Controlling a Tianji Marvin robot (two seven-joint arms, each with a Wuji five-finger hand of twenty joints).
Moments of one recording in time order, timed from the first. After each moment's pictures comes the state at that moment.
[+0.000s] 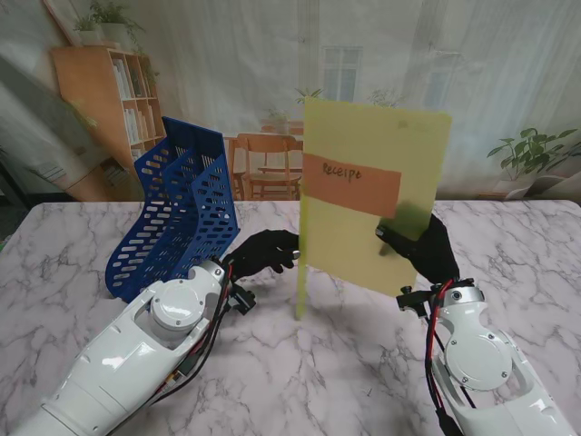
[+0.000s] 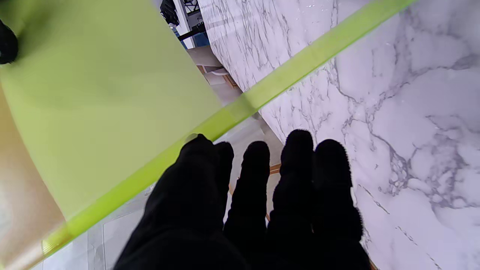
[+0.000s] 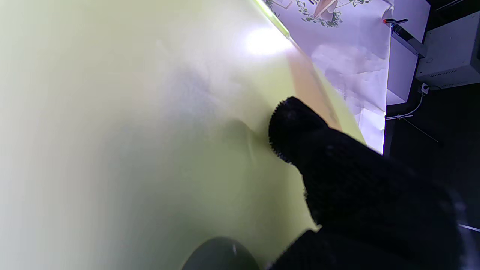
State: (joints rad) left arm 1.26 -1.18 -0.96 -1.41 -0.04 -0.04 -0.13; right arm -1.72 -1.19 1.42 -1.81 -0.07 -0.20 -0.20; left_hand 1.23 -0.19 0.07 -0.03 0.59 0.17 0.47 0.54 0.75 0.19 0.34 0.27 0.71 0.27 0.48 0.47 0.38 0.22 1.04 0.48; right_hand 0.75 -0.63 0.97 -0.25 0.79 0.02 1.04 0.50 1.12 0.10 1.07 0.69 1.26 0.13 0.67 0.54 0.80 0.36 1.33 0.37
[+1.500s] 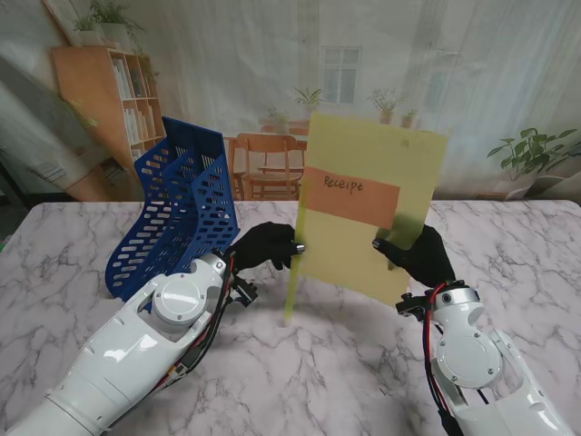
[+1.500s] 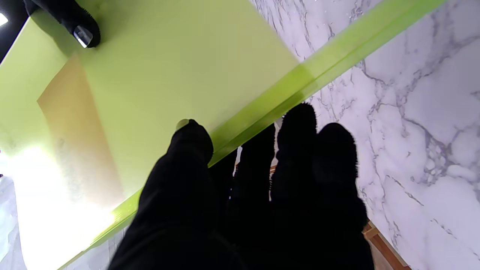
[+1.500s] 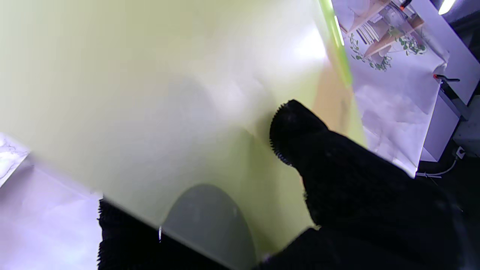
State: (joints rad) left arm 1.22 -1.19 -0.95 -1.38 -0.04 -0.10 -0.12; right arm -1.69 -1.18 1.40 -1.75 -0.30 -0.13 -0.21; left_hand 1.21 -0.26 0.02 -0.02 0.71 0.18 0.65 0.48 1.00 0.20 0.38 0.40 0.94 0.25 0.61 0.52 0.57 0.23 1.18 0.49; right_hand 0.75 -0.61 0.95 -0.26 0.78 0.01 1.05 0.52 1.14 0.10 1.09 0.75 1.28 0.13 0.87 0.61 0.85 0.36 1.38 0.40
